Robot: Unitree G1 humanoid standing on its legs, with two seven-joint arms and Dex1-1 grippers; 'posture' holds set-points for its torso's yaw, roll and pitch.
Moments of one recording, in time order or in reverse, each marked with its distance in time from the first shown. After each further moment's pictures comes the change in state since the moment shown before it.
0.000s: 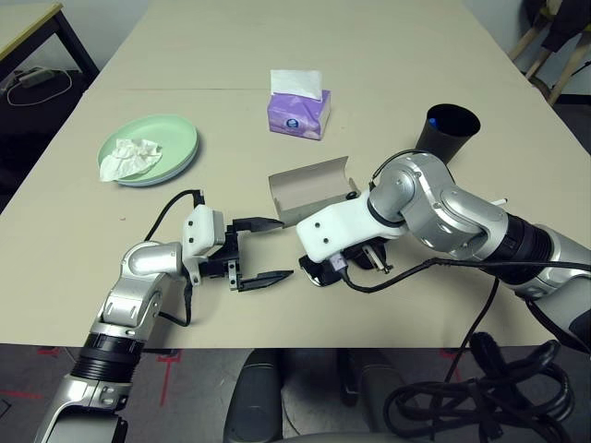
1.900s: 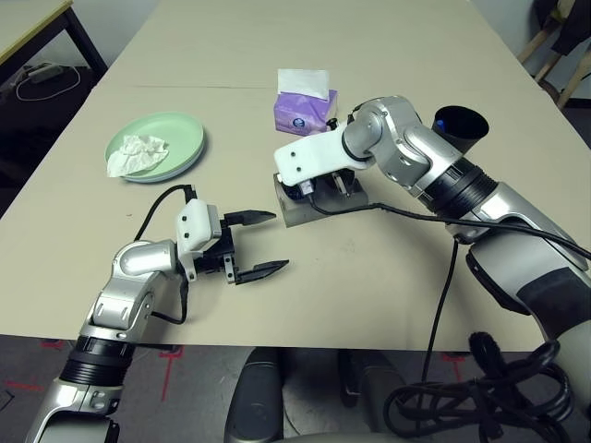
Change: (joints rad) left arm 0.016 0.033 0.019 -0.048 -0.002 0.036 0.100; right arm -0.202 0.263 -0.152 0.670 -0.206 -0.408 -0.315
